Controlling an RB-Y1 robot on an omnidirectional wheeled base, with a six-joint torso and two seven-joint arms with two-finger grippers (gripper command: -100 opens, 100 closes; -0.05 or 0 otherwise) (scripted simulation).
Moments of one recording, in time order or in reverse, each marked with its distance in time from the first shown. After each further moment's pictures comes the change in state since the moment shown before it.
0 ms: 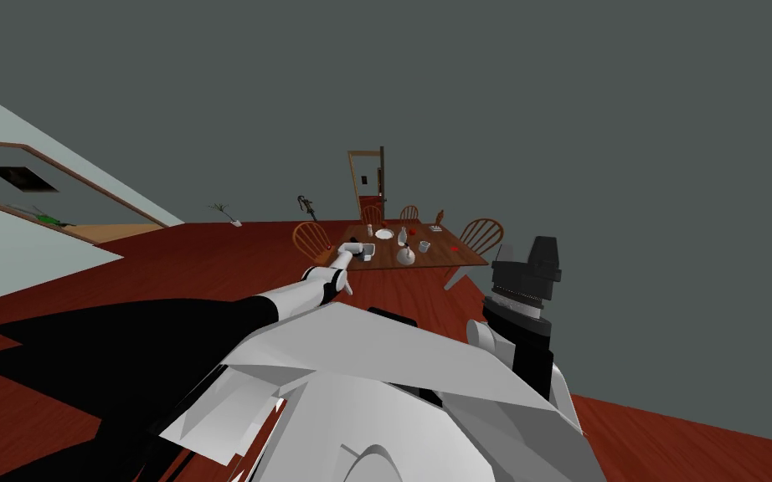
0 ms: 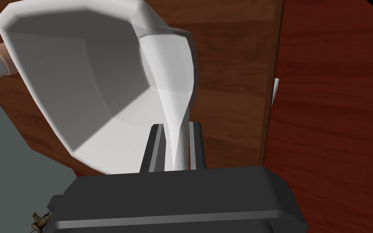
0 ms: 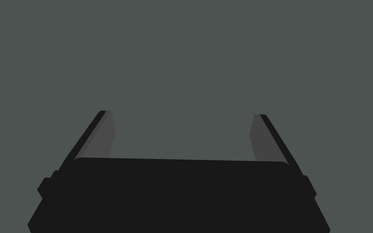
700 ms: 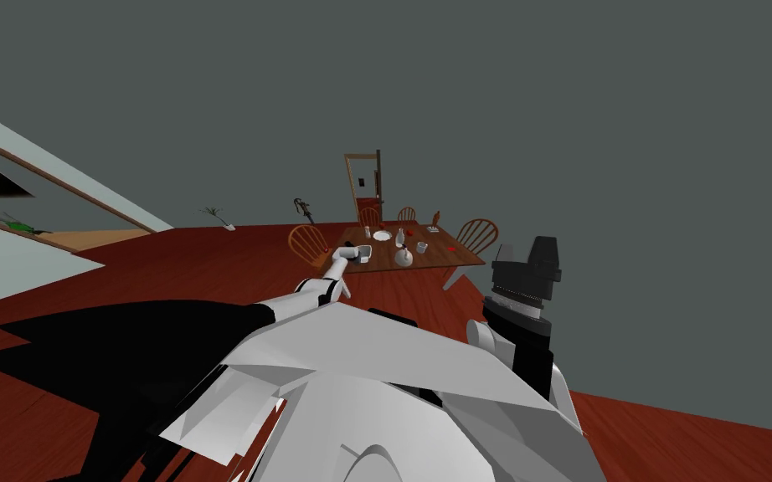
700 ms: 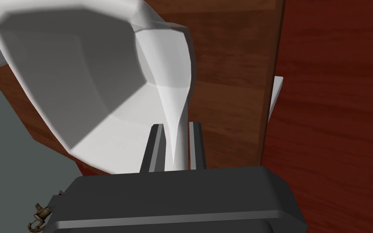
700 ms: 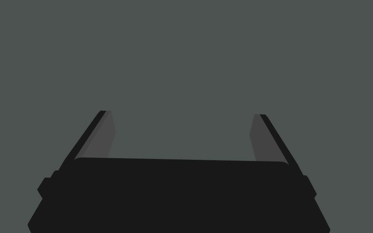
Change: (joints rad) left arm 0.171 -0.008 0.002 -0.228 0.016 0.050 0.017; right arm 0.000 0.000 0.000 0.000 0.000 0.000 0.000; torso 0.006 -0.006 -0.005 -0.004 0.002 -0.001
